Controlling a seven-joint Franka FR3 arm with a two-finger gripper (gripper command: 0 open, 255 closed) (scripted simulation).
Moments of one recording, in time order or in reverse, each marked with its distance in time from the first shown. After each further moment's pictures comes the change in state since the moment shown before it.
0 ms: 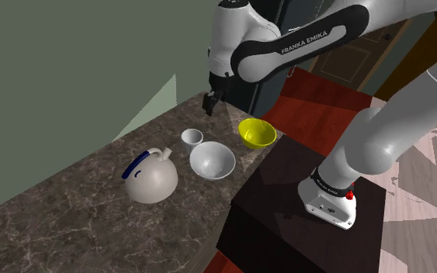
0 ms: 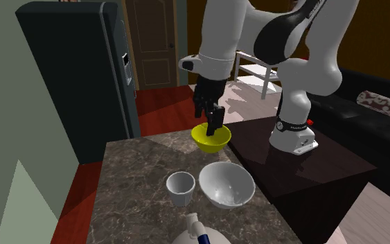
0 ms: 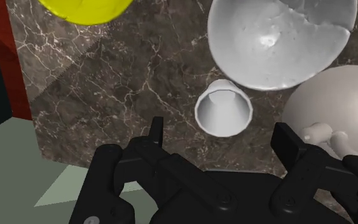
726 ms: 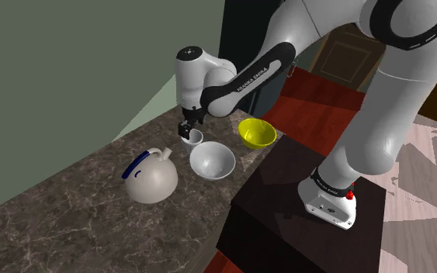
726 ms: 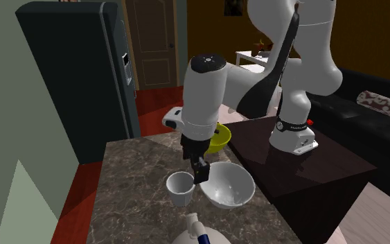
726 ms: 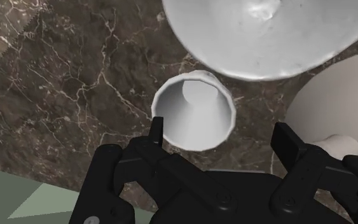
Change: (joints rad) arm 0.036 0.431 0.047 0.189 -0.240 0.136 0.262
